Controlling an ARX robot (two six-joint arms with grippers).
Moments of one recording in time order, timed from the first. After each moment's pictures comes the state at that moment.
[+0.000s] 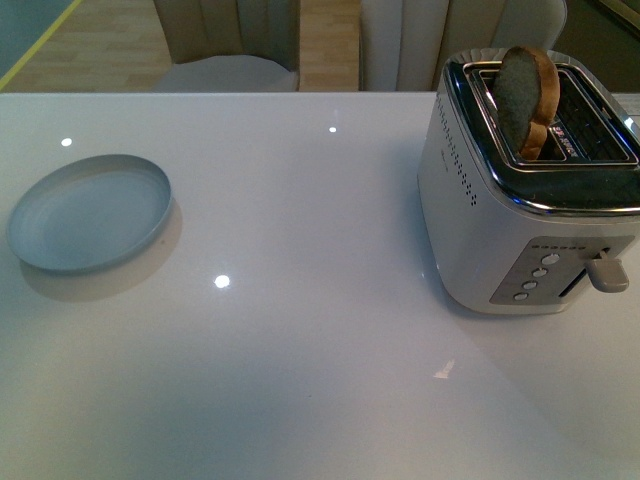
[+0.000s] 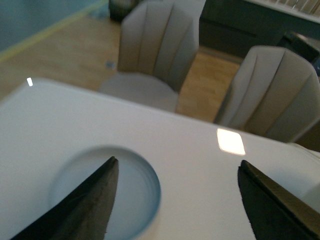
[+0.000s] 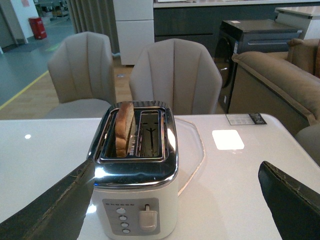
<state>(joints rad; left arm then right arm) -0.05 1.45 0.27 1.10 -0.05 -0.19 0.00 0.01 0.02 0.00 0.00 0.00</state>
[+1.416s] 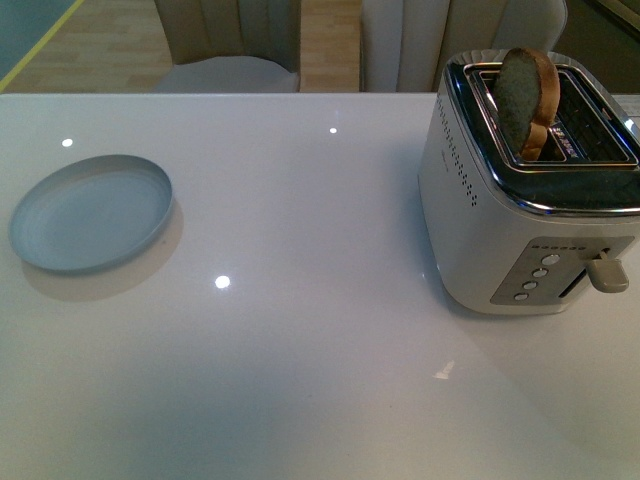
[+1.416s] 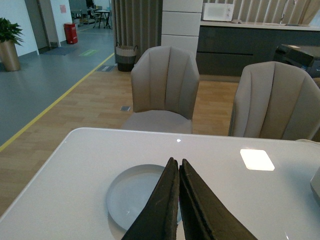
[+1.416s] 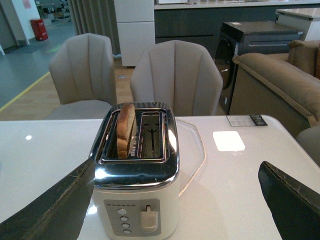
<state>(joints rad) 0.00 0.38 0.01 0.38 0.00 -0.01 0.00 0.00 0.02 0.00 0.00 0.00</state>
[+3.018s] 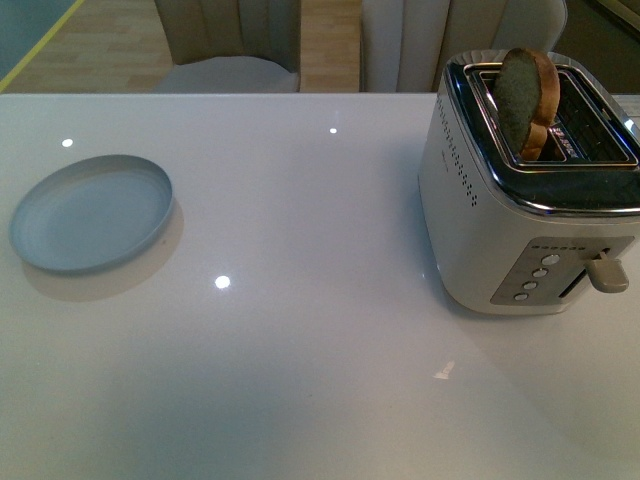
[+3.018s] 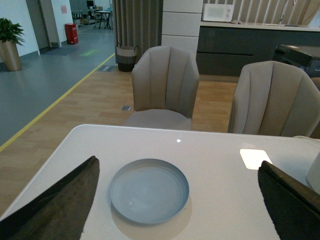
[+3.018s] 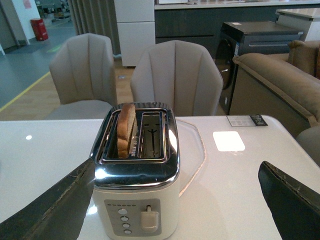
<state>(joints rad) 0.00 0.01 0.01 0.00 0.00 -0.01 0.00 0.00 0.02 0.00 0.00 0.00</state>
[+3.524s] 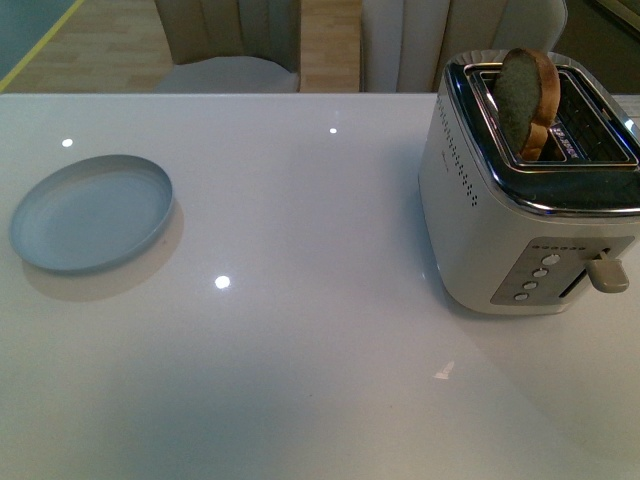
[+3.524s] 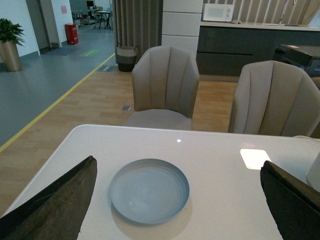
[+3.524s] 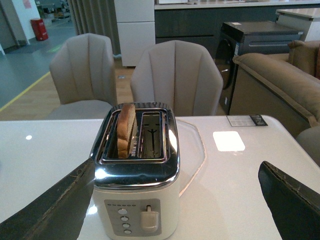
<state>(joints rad) 0.00 0.01 0.01 0.00 0.00 -0.01 0.00 0.00 0.02 0.00 0.00 0.00</state>
